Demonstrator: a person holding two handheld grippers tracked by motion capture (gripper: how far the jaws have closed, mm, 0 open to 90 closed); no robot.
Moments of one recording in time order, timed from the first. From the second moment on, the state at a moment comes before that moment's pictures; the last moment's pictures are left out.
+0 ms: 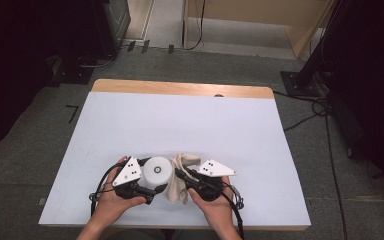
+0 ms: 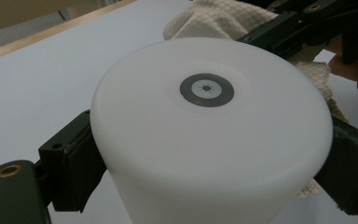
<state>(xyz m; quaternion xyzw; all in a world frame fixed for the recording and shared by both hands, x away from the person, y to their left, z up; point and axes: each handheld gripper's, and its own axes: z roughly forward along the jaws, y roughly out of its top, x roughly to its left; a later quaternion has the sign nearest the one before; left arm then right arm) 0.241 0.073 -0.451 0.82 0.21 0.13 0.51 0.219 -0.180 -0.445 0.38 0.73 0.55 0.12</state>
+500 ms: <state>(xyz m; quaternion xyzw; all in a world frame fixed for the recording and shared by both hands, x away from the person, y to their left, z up) 0.242 0.074 -0.452 0.82 0.21 0.13 0.51 0.214 -0.175 -0.441 0.38 0.74 0.55 0.12</state>
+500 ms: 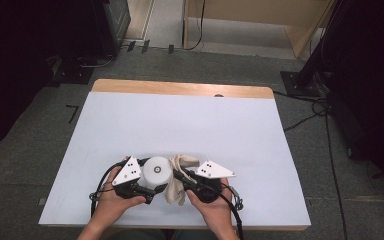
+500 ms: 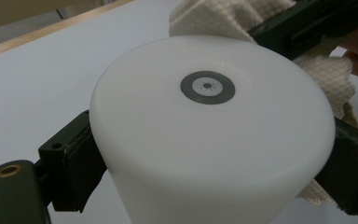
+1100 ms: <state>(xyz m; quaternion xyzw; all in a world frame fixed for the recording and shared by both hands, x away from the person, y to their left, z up) 0.242 0.073 -0.452 0.83 0.22 0.12 0.51 0.223 -0.172 -0.462 0.41 0.75 0.51 0.09</state>
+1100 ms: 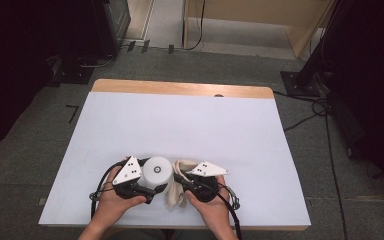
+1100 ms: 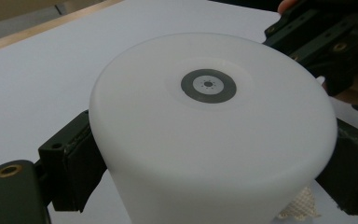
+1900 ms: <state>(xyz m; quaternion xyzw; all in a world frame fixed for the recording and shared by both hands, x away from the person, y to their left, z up) 0.243 0.074 -0.453 0.82 0.22 0.12 0.51 0.228 -0.170 -0.485 0.42 0.77 0.47 0.07</state>
